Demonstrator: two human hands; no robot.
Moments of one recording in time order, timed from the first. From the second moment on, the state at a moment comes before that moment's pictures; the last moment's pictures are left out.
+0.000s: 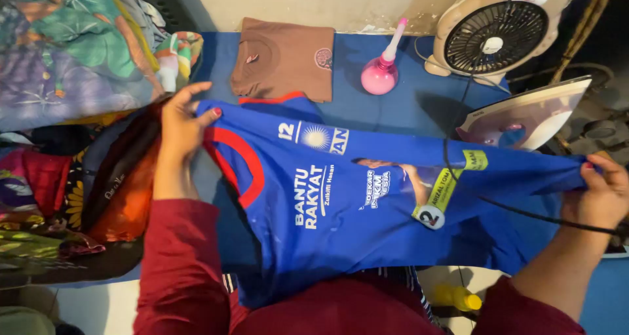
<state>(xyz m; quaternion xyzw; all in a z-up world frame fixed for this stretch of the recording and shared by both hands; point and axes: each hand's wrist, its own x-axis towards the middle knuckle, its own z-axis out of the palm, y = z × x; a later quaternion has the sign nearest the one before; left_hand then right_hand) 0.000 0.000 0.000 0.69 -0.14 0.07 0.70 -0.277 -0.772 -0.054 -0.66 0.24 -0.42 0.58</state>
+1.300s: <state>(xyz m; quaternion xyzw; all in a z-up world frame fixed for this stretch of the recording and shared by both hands) -0.007 0.112 0.083 0.84 -0.22 0.15 0.47 -0.278 -0.732 -0.066 -0.88 0.12 -0.42 0.19</state>
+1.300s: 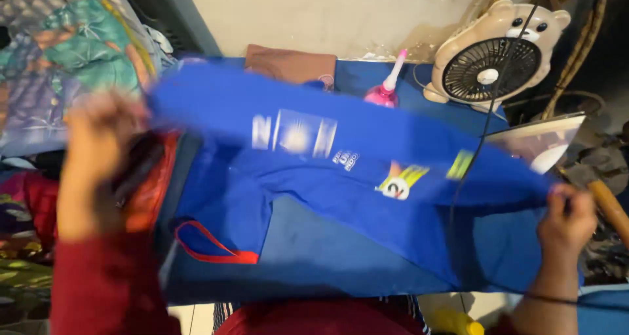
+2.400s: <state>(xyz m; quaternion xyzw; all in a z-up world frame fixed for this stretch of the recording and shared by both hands) 0.010 -0.074 -0.064 0.88 -0.20 0.37 0.24 -0.151 -0.598 -0.082 -0.89 0.13 -0.40 0.16</state>
